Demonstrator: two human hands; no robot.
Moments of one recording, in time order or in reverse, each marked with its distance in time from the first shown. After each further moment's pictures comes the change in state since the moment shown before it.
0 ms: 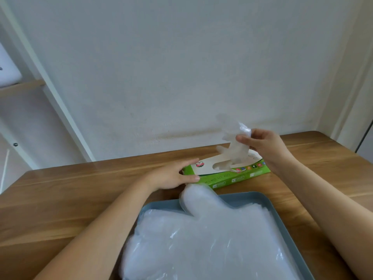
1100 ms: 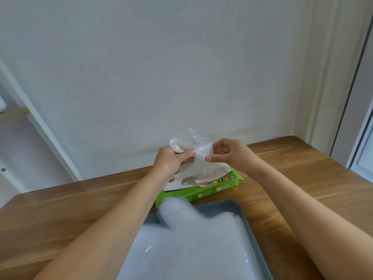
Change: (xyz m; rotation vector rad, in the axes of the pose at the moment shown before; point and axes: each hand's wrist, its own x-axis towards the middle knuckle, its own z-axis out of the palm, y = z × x) left_hand 0.036 0.078 0.010 -0.655 0.491 -0.025; right_hand -0.004 -0.012 -0.009 -0.346 -0.187 -0.018
